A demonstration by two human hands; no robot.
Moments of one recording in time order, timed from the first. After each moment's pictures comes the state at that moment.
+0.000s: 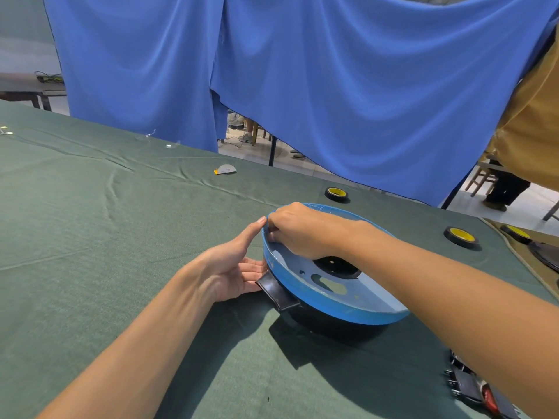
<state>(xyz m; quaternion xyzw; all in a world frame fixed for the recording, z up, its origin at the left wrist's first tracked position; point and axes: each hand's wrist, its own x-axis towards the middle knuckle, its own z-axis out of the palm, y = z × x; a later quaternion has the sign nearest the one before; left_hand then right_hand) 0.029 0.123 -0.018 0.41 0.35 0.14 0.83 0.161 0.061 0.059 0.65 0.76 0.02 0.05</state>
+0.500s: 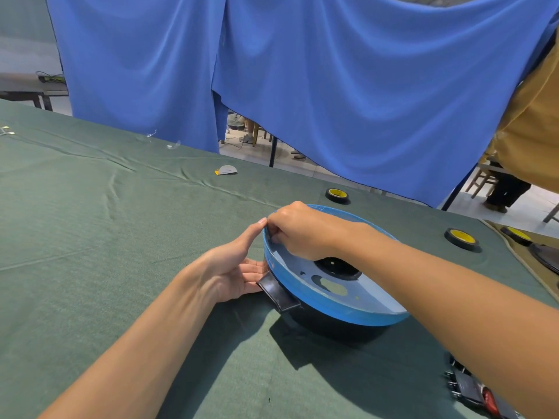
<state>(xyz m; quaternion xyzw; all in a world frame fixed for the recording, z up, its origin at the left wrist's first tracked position) 0.029 0.122 -0.019 0.40 0.35 0.16 0.83 0.160 0.062 0.059 0.67 0.74 0.00 0.03</state>
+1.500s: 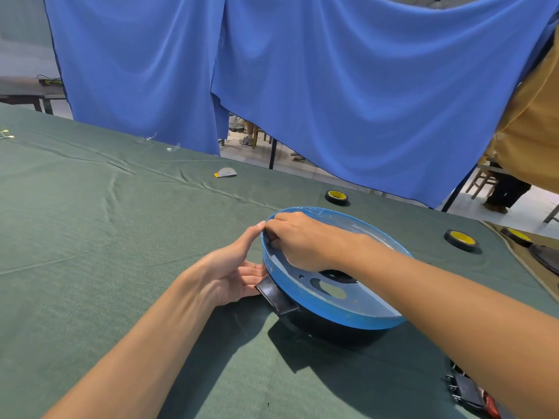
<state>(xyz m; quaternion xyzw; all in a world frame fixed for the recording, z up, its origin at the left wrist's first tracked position) 0.030 0.121 -0.019 0.42 0.36 0.16 0.82 0.165 0.057 0.047 0.66 0.75 -0.01 -0.01</state>
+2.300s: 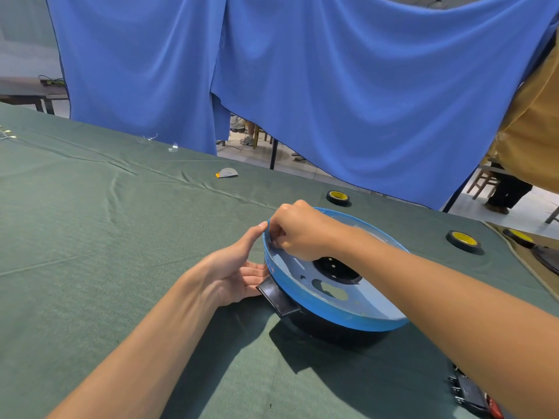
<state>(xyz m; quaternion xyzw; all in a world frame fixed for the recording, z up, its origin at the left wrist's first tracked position) 0.030 0.122 -0.019 0.40 0.36 0.16 0.83 0.157 0.064 0.060 0.70 0.71 -0.02 -0.03</state>
